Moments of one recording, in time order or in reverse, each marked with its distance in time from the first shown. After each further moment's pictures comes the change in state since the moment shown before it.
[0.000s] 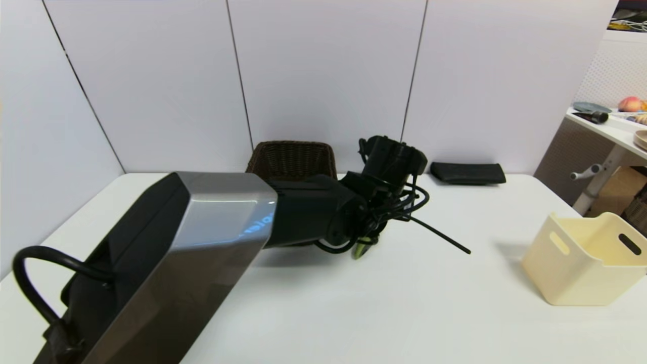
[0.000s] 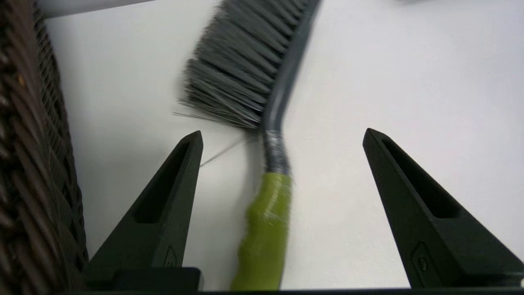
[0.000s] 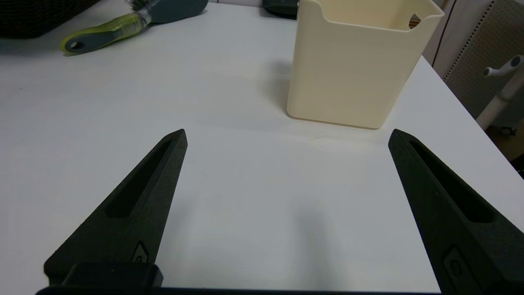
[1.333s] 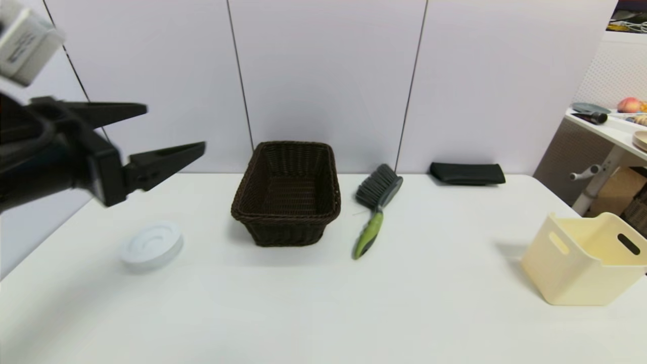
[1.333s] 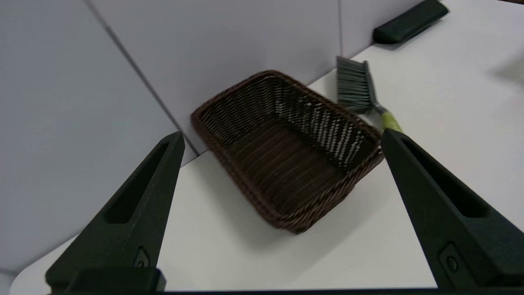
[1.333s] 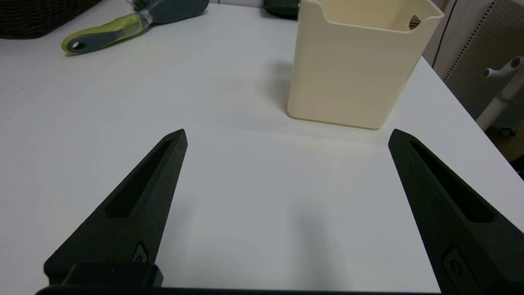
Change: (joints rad) left arm 0.461 -1.197 1.027 -0.214 -0.484 0.561; right arm 0.000 0.000 0.000 0.000 0.000 0.000
